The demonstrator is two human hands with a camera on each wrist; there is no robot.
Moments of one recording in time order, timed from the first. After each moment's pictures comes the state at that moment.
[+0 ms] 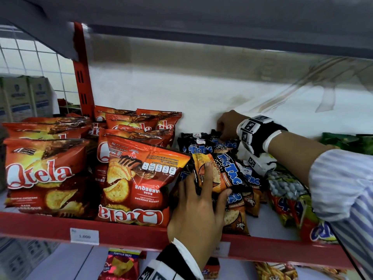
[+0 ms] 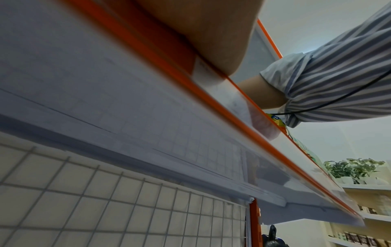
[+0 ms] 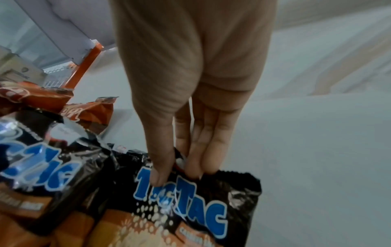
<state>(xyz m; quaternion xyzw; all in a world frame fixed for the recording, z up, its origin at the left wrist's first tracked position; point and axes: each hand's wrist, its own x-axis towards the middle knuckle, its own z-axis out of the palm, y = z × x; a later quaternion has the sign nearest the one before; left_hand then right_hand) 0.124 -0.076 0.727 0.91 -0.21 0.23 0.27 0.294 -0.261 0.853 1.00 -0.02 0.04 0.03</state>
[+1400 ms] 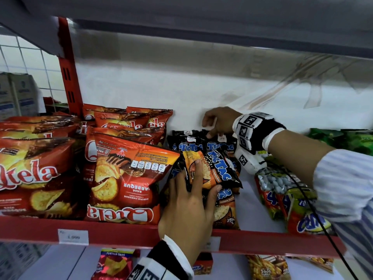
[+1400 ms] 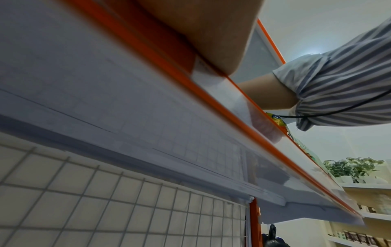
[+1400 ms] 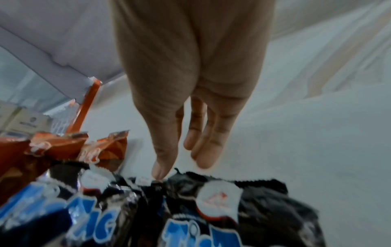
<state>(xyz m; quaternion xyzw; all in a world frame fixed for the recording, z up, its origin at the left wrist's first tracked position) 0.125 -0.077 0.724 0.91 -0.21 0.22 0.28 0.275 -0.262 0.860 0.99 0.05 0.07 -0.13</state>
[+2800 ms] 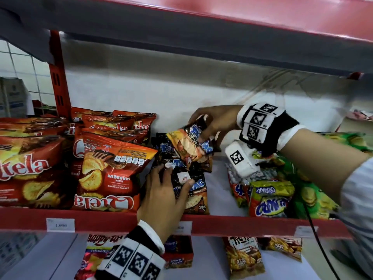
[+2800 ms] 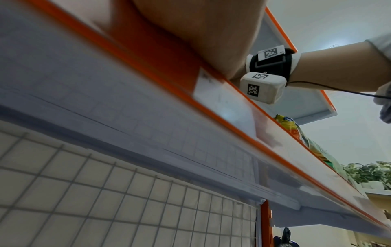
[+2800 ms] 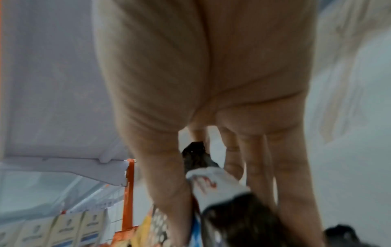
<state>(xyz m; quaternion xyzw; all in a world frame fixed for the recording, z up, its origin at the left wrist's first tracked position) 0.130 -0.074 0.716 0.88 -0.19 0.21 0.37 0.170 -0.245 0.906 0.96 0.01 -0.07 -0.27</state>
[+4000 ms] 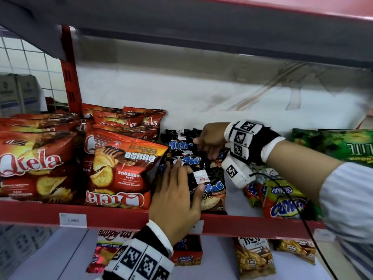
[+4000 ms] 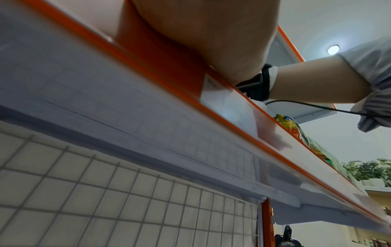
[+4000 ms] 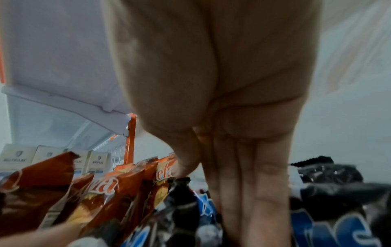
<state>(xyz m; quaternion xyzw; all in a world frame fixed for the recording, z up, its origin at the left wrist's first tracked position) 0.127 -0.069 0.713 0.89 -0.26 0.22 0.29 0.213 -0.232 0.849 0.98 -0.04 -0.10 -0.17</state>
